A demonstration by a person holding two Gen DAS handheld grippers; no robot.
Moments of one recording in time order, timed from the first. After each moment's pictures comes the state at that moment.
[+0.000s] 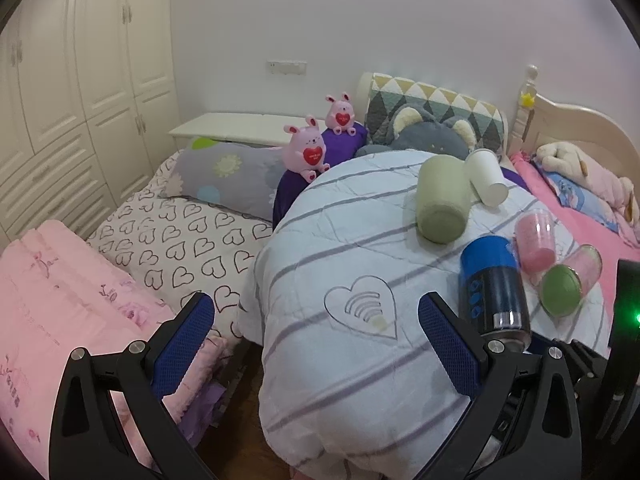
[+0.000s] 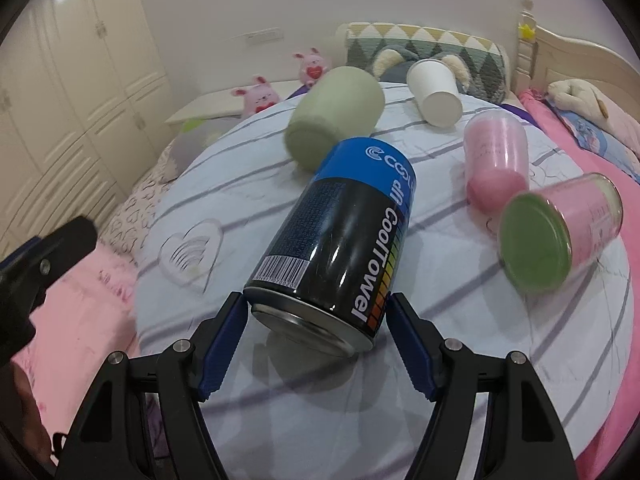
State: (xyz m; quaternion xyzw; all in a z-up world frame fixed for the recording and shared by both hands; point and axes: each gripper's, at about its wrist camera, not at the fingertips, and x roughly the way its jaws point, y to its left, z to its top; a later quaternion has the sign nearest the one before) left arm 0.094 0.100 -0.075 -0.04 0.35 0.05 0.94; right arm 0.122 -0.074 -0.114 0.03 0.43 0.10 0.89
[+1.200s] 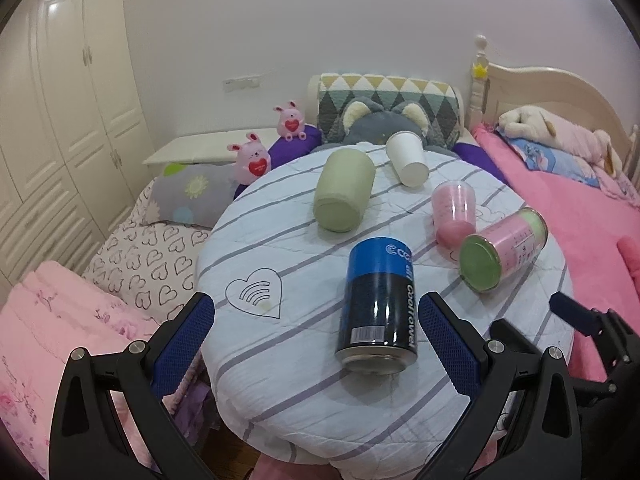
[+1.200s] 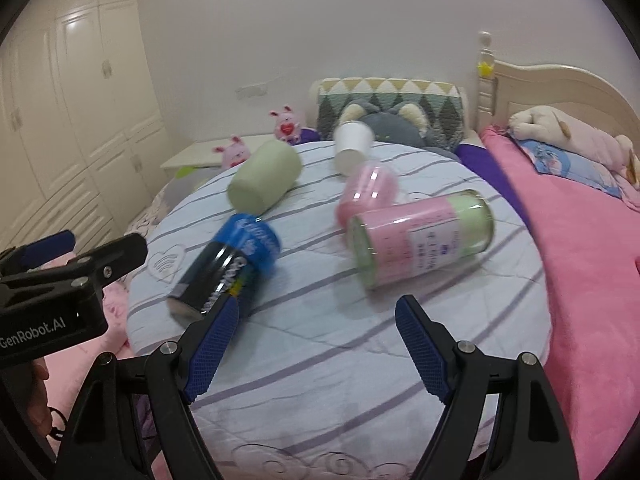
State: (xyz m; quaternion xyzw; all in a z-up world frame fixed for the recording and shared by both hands) left arm 0.069 -0.017 -0.047 0.03 0.35 0.01 0.94; right arm 0.063 -0.179 -0.077 0.04 0.34 0.08 0.94
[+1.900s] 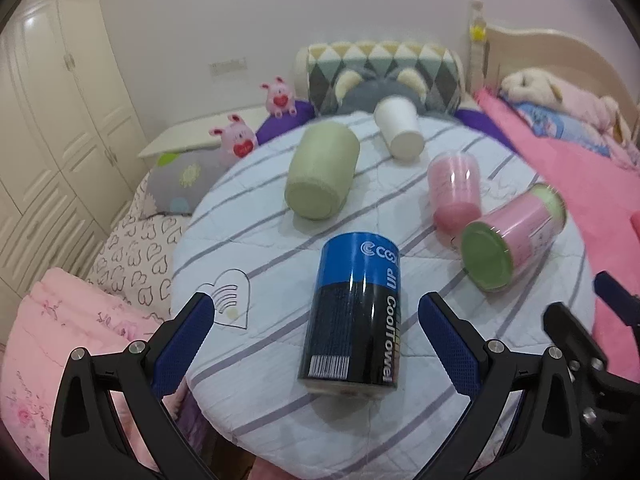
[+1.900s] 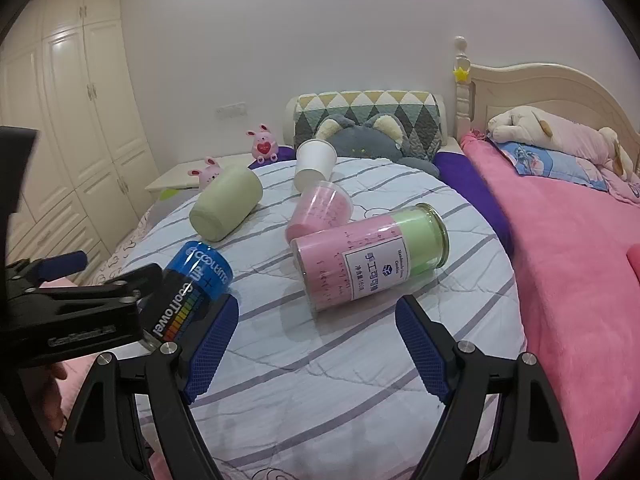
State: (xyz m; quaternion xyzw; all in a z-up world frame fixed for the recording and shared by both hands) left arm 0.119 -0.054 -0.071 0.07 0.40 0.02 0.91; right arm 0.069 -0.224 -0.076 0.05 0.32 0.06 0.95
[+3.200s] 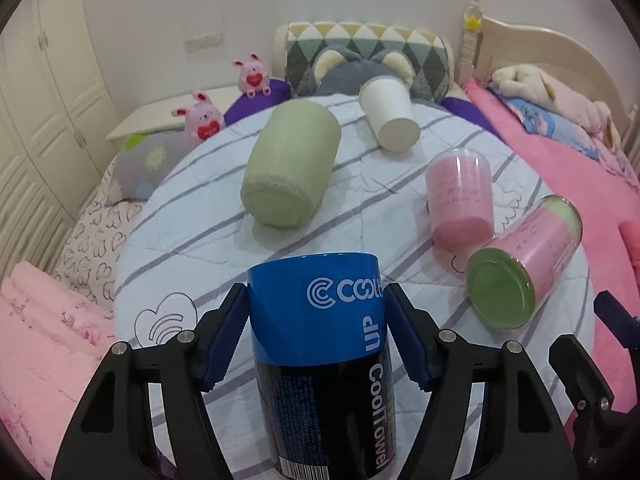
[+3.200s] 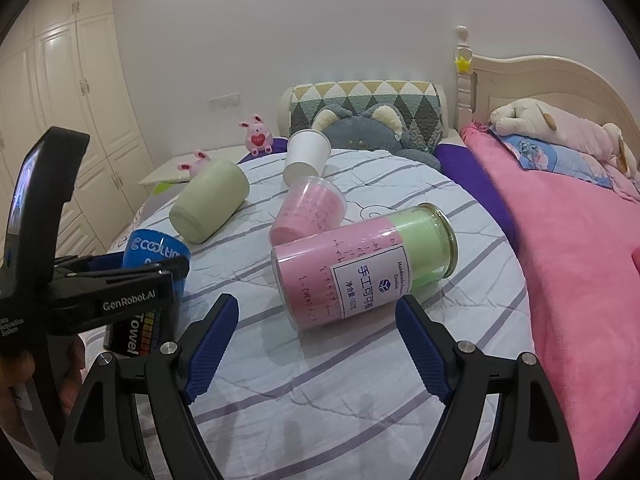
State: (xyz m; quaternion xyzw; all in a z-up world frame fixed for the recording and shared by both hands) left arm 0.173 -0.054 -0.096 0.03 0.44 -0.03 0.90; right arm 0.096 -0.229 -0.085 0.05 0.33 0.06 0.94
